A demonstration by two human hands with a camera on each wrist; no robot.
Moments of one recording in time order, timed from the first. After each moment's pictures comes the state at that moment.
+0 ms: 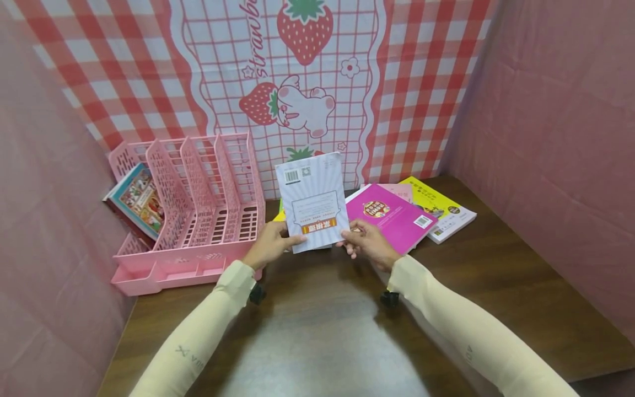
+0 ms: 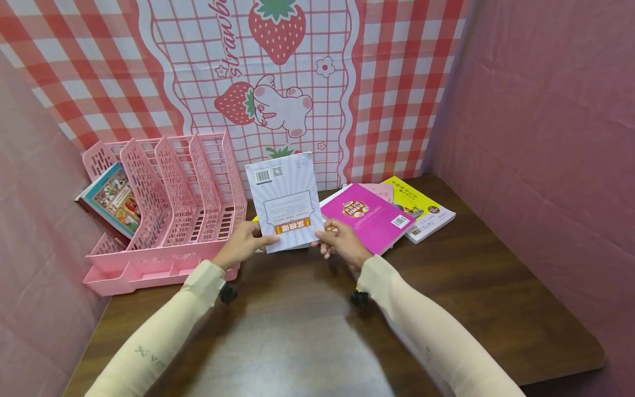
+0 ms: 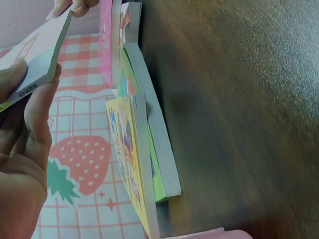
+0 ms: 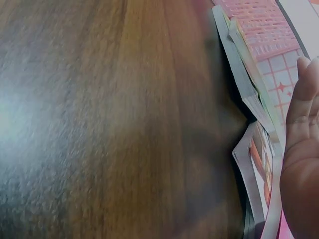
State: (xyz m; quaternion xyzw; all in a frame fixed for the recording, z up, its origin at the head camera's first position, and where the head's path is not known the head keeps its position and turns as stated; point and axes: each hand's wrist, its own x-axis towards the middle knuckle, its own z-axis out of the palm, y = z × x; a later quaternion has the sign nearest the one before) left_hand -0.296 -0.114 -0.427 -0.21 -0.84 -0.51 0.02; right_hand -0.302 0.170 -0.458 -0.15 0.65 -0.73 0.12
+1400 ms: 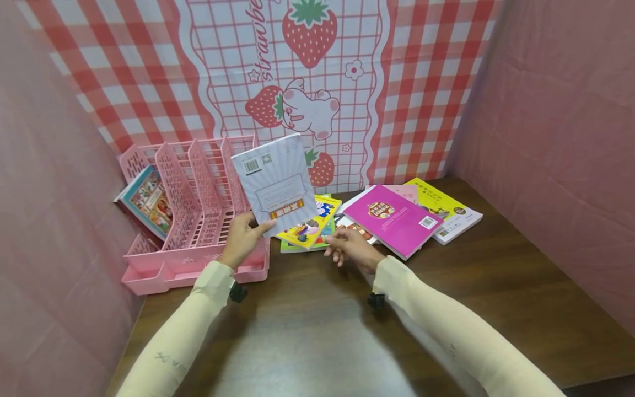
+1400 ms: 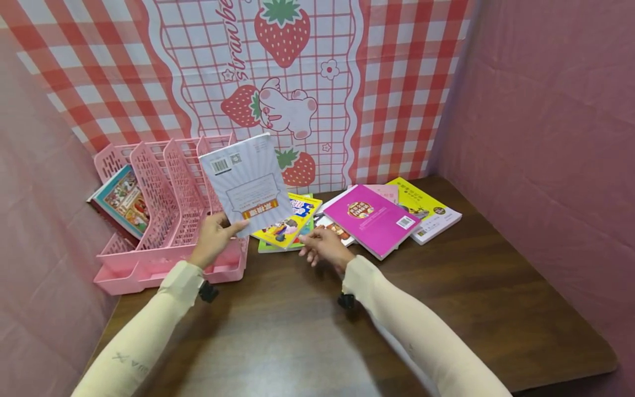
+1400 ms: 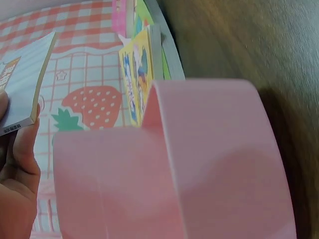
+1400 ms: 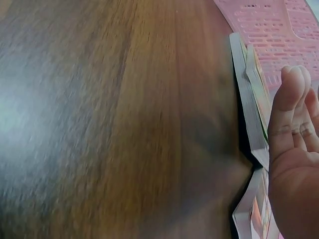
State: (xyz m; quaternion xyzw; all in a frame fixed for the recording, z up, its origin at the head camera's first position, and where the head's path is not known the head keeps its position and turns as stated) left_hand -0.293 -0.170 -0.410 -0.14 -0.81 -0.54 0.17; right_hand -0.302 0.126 -0.458 -0.13 0.71 -0.67 0.17
